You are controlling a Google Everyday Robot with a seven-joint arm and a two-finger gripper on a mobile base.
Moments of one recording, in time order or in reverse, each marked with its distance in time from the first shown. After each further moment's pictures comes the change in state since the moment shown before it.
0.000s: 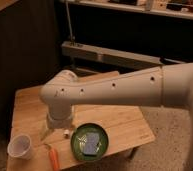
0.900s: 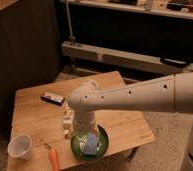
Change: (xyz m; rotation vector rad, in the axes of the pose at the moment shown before) arm -0.014 0.101 0.058 -0.100 -0.071 0.216
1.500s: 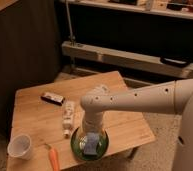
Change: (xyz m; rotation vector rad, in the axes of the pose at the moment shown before) arm 0.019 0.037 0.042 0.033 -0.063 -0.045
